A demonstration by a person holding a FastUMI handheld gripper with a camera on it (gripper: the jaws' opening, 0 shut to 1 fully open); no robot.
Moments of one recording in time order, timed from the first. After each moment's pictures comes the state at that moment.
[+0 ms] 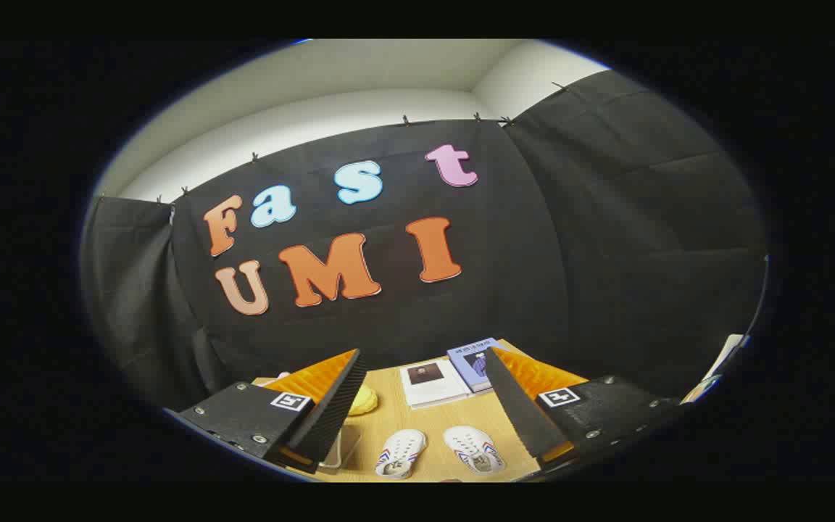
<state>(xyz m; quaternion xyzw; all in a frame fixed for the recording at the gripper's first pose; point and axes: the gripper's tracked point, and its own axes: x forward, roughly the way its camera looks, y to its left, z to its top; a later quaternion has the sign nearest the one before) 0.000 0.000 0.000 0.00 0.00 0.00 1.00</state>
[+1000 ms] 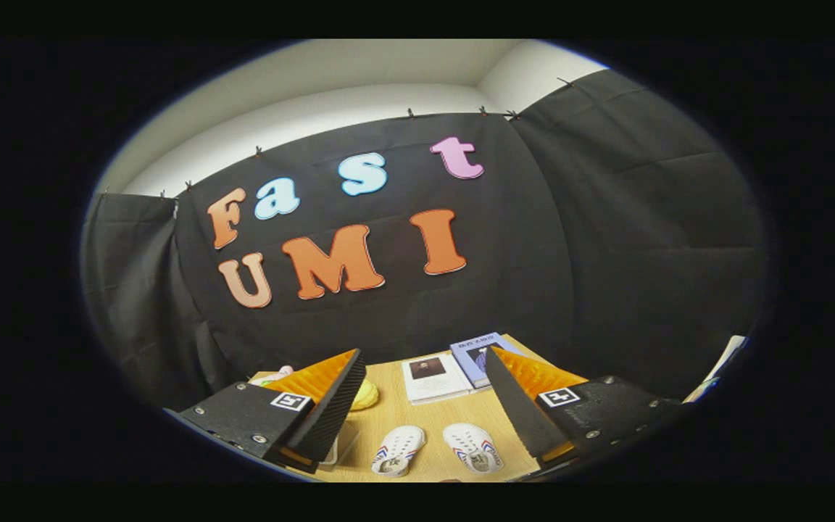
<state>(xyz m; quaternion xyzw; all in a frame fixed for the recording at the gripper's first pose) 0.009 -0.002 -0.012 -0.01 0.02 0.01 1.00</state>
